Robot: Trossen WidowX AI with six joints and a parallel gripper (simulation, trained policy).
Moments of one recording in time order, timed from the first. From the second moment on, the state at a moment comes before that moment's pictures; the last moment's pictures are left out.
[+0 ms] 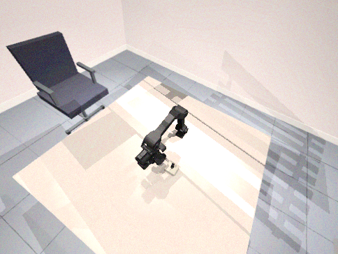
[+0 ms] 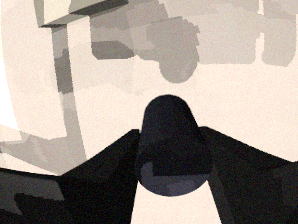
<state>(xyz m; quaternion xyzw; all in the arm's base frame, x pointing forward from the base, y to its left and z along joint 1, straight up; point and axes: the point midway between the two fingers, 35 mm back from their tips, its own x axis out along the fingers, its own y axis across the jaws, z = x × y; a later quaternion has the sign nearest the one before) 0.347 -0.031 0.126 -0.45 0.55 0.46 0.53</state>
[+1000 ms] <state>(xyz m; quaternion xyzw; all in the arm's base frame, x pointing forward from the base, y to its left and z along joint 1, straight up) 0.297 0.085 0.173 -0.48 0.51 0.52 0.48</state>
